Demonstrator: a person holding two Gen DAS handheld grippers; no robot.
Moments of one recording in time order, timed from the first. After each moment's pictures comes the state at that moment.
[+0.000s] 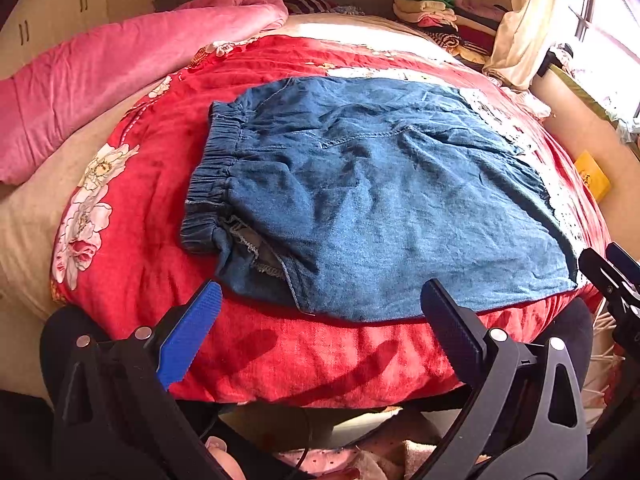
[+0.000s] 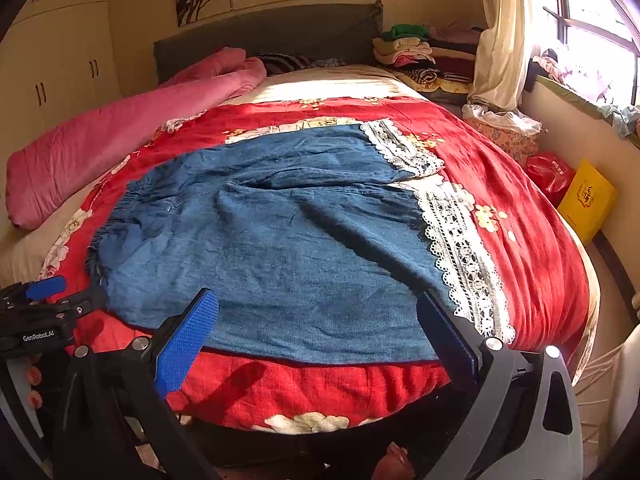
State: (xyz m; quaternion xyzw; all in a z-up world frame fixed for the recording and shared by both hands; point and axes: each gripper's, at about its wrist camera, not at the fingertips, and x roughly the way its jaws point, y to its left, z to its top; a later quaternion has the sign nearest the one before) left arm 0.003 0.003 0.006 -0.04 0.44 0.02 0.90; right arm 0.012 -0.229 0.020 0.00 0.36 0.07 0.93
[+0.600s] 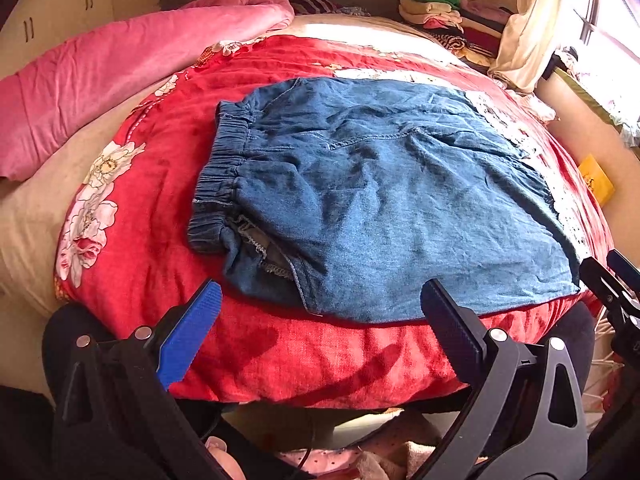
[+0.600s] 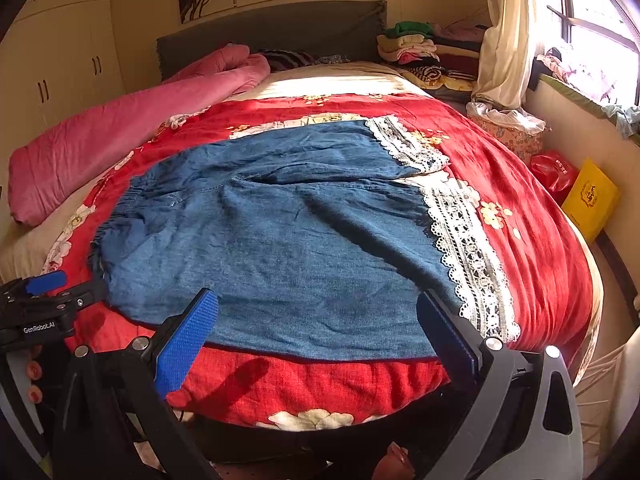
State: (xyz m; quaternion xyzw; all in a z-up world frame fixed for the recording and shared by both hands) left arm 0.000 0.004 0.005 -0.04 0.44 0.02 0.90; right arm 0.012 -0.227 0.017 0.00 0.36 0.07 0.93
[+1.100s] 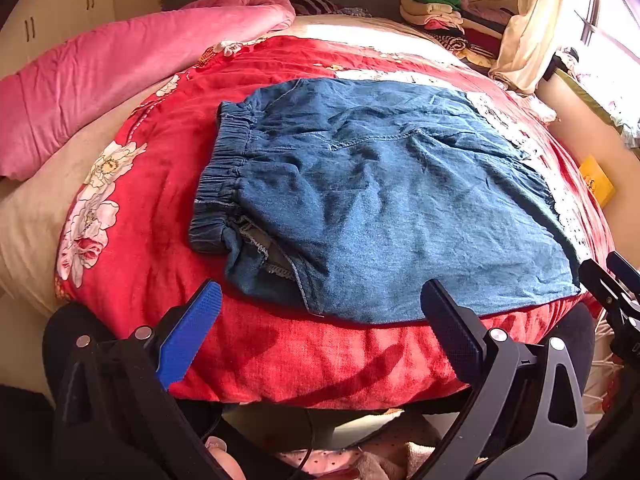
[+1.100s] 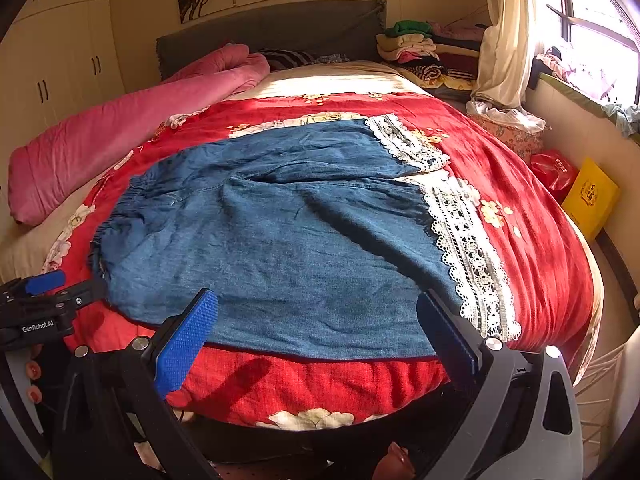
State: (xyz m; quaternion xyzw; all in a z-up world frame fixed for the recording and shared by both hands) left arm 0.000 0.006 0.006 -0.04 0.44 0.03 0.90; right arm 0.012 -0.227 0.016 0.00 0.36 0.07 0.93
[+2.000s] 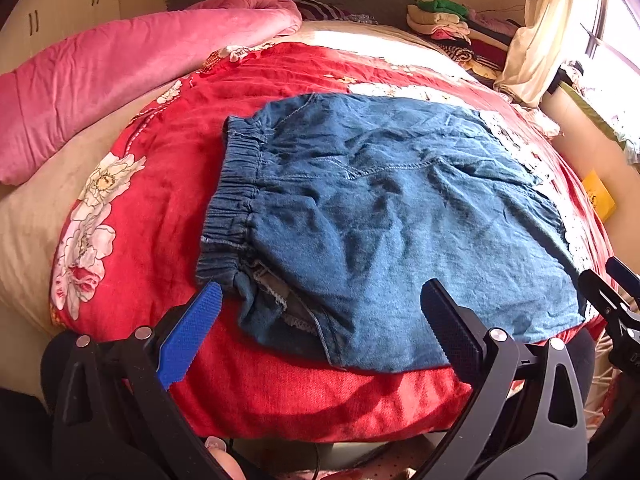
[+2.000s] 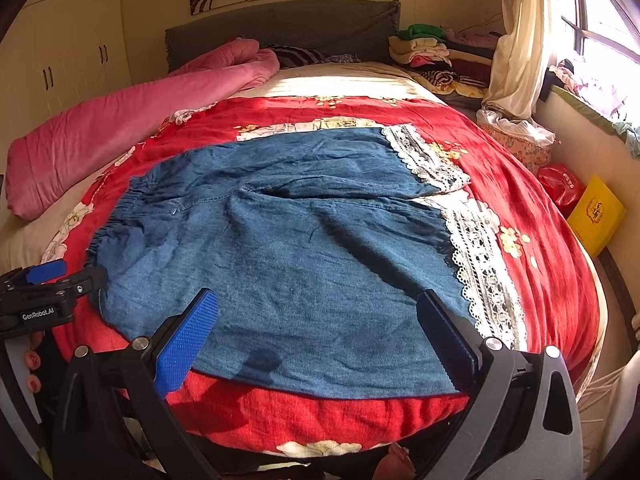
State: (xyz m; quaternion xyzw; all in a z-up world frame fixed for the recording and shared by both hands) left arm 0.033 0.028 0.009 -0.06 0.43 0.03 0.90; right arm 0.047 -0.205 0.023 -0.02 0.36 0.09 0.93
